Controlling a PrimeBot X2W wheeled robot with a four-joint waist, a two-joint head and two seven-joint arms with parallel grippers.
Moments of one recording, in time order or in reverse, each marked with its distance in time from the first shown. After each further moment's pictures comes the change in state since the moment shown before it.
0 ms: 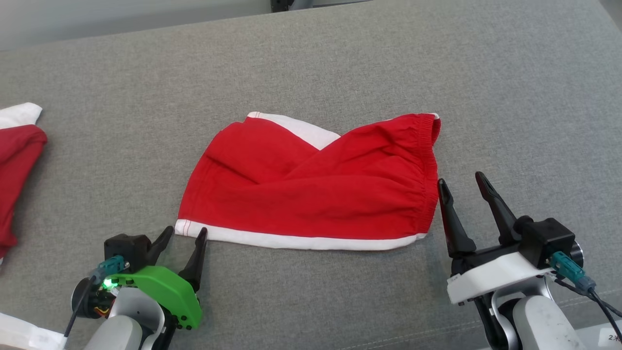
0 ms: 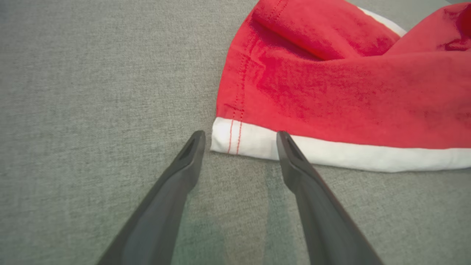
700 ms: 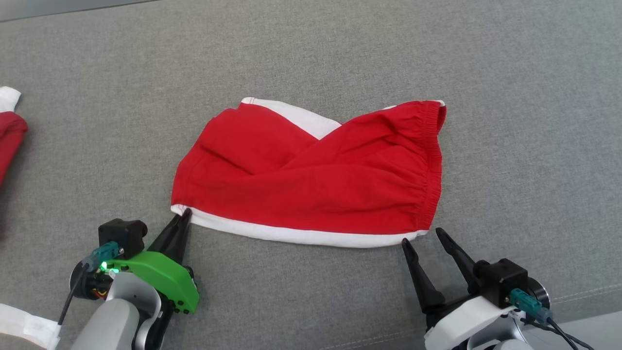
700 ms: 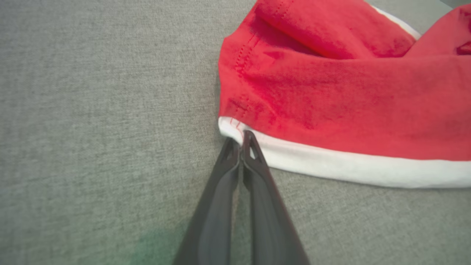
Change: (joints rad) left arm -0.077 -0.003 -0.001 0.077 -0.016 -0.034 -0.045; right arm 0.126 -0.009 0.125 0.005 0.000 0.000 0.063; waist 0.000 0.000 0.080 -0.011
